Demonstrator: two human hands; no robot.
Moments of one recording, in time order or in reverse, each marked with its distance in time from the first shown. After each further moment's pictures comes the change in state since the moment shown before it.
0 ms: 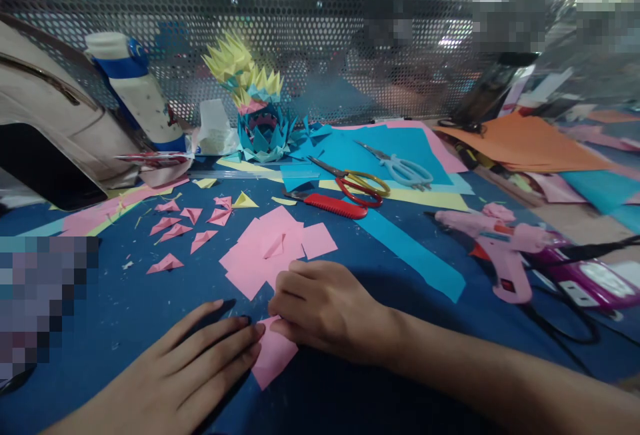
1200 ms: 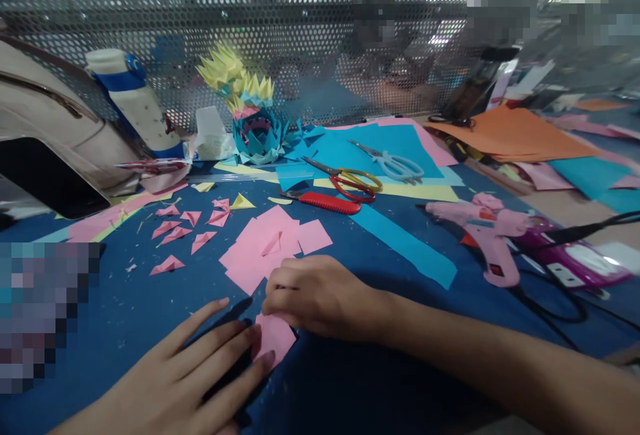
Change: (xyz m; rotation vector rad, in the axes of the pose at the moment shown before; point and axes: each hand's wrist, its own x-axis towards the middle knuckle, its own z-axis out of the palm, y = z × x) left_hand 0.011 0.014 0.006 0.048 0.153 -0.050; right_hand 0.003 0.007 -0.002 0.224 0.001 -0.069
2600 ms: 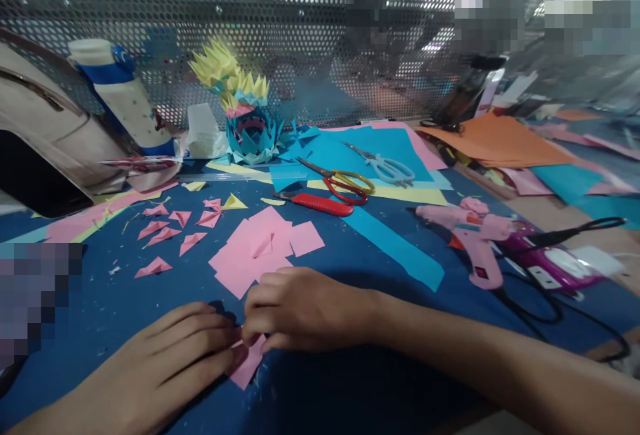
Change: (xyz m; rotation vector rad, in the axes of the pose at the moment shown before) left_hand 0.000 -0.021 -0.002 -0.288 0.016 -0.050; right_hand 0.012 0.002 -0.002 0.168 -0.205 -0.107
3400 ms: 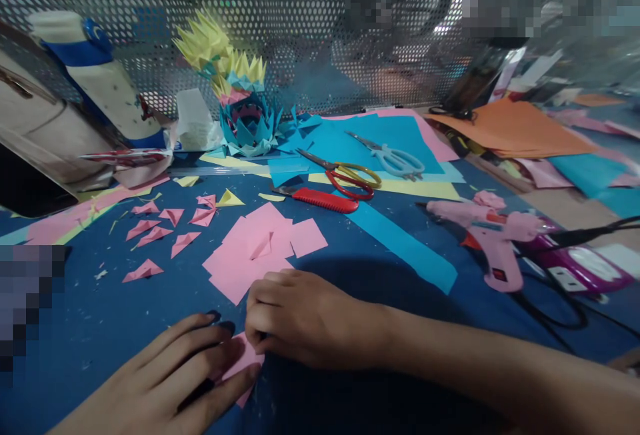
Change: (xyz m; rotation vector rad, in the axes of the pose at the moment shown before) left_hand -0.002 0.008 0.011 0.152 0.014 -0.043; right_hand -0.005 -0.006 0.007 0.046 0.056 0.192
